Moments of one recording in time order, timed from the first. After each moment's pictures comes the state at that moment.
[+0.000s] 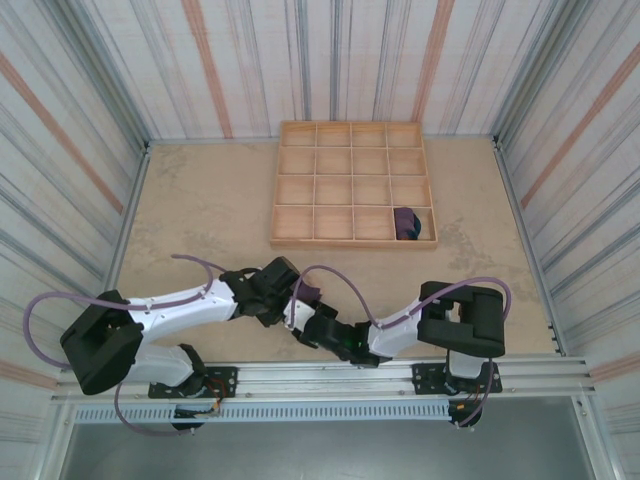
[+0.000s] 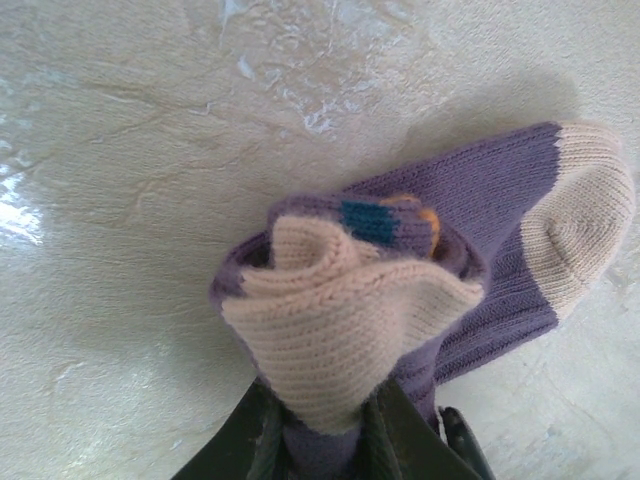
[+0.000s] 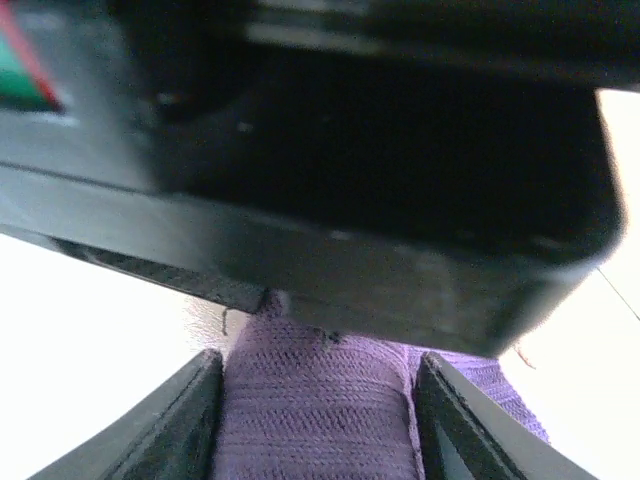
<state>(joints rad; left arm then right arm) -0.92 1.31 0.66 -0.50 -0.05 -1.60 1.39 1.75 0.56 0.60 0.55 -0.08</state>
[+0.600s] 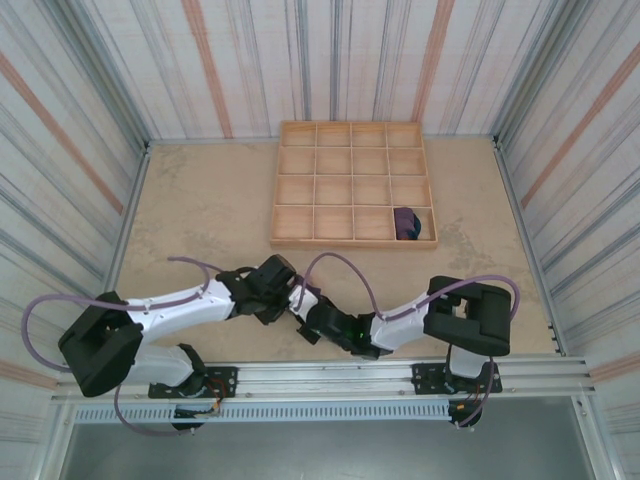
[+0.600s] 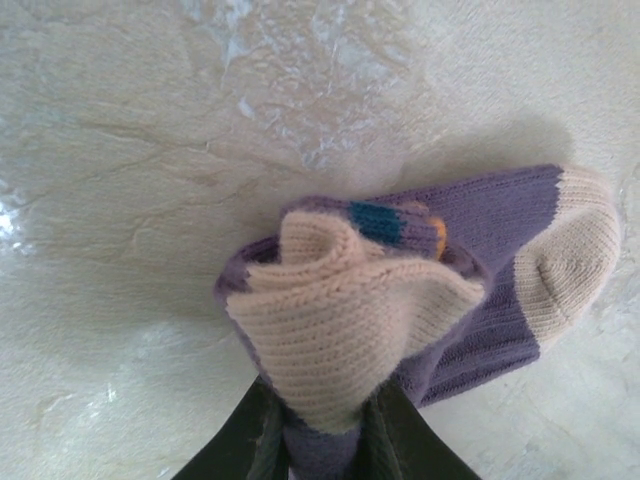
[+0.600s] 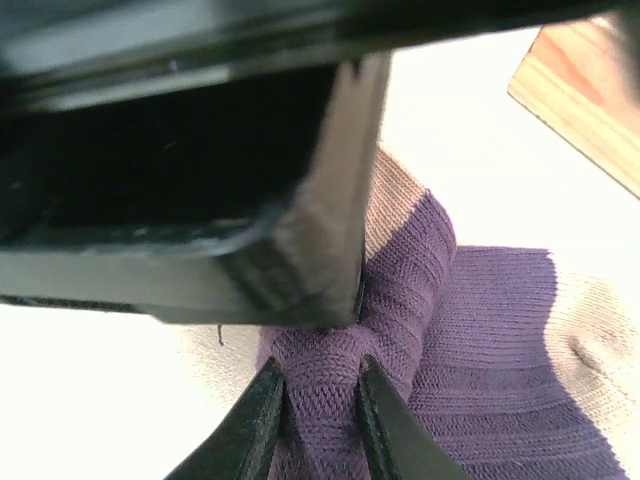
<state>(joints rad) -0.88 1.30 0.62 -0.45 -0.05 -1.60 1.31 1.71 0.57 0.54 0.39 0.15</state>
